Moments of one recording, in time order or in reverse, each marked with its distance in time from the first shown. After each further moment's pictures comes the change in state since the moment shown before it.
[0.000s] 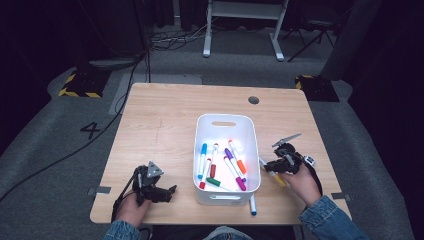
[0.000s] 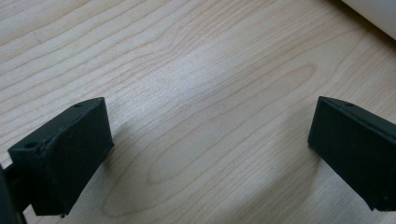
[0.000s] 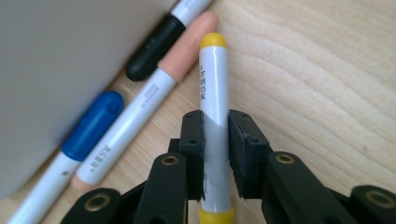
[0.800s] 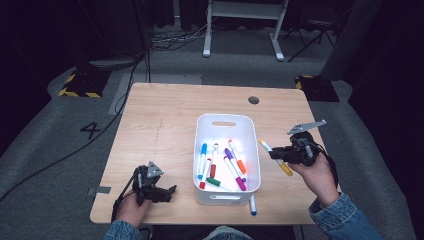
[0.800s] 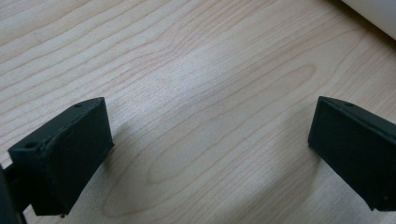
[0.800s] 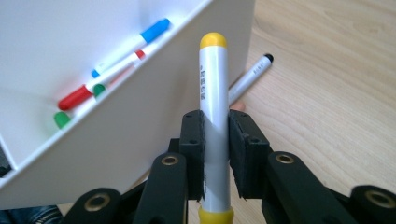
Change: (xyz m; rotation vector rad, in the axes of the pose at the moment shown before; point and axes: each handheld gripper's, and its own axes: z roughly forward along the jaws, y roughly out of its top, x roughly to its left) left arm 0.000 0.000 0.000 0.000 0.000 0.000; right arm 0.028 0.022 -0.089 -0.209 0.058 -0.051
